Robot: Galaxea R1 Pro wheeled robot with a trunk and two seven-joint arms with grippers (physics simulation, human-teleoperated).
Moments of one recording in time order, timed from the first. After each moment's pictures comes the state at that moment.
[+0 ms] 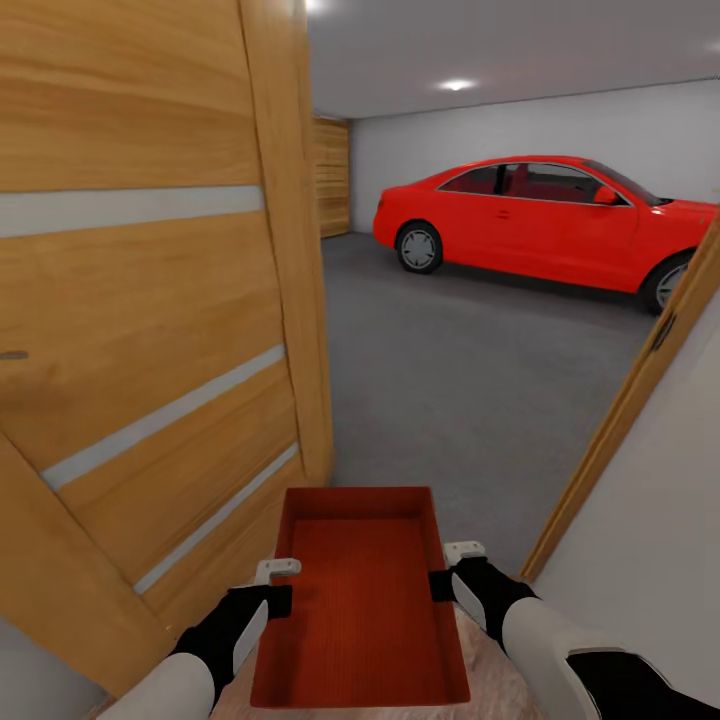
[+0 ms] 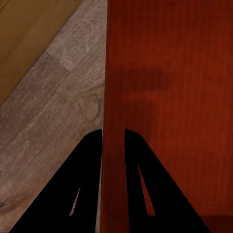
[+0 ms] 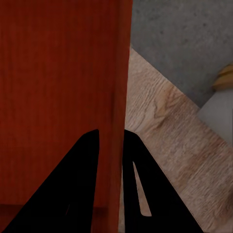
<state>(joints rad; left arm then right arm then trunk) -0.61 -0.12 0.07 -0.40 -0.02 0.34 0.10 -0.80 0.09 0.02 -0.14 0.04 0.35 -0.06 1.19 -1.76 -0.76</state>
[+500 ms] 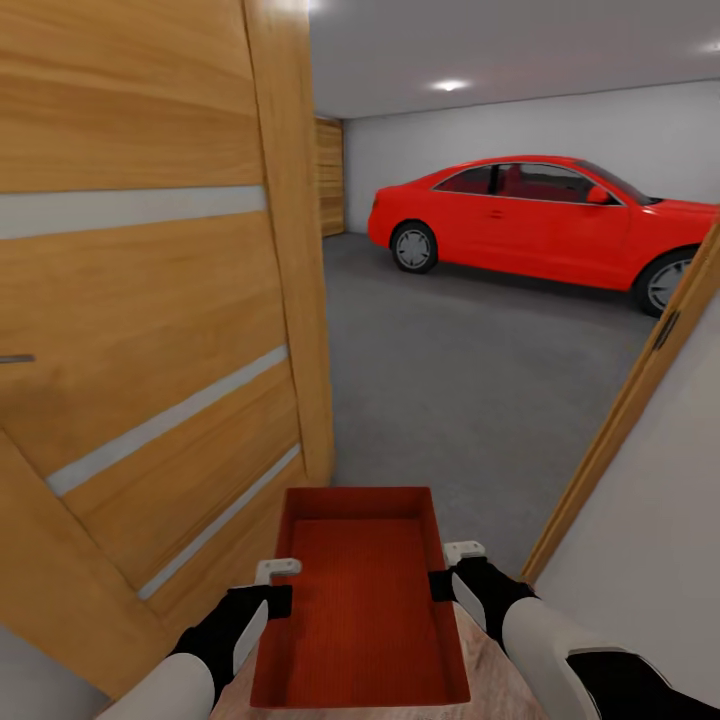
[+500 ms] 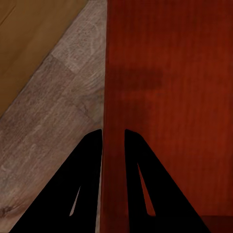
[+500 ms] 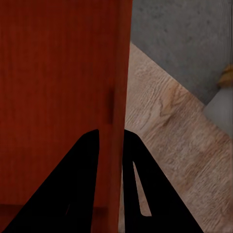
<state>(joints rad) -0.61 -0.12 0.07 -0.40 -0.02 0.33 0.10 -0.80 0.09 0.02 -0.14 0.04 0.35 -0.06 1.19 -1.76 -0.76</state>
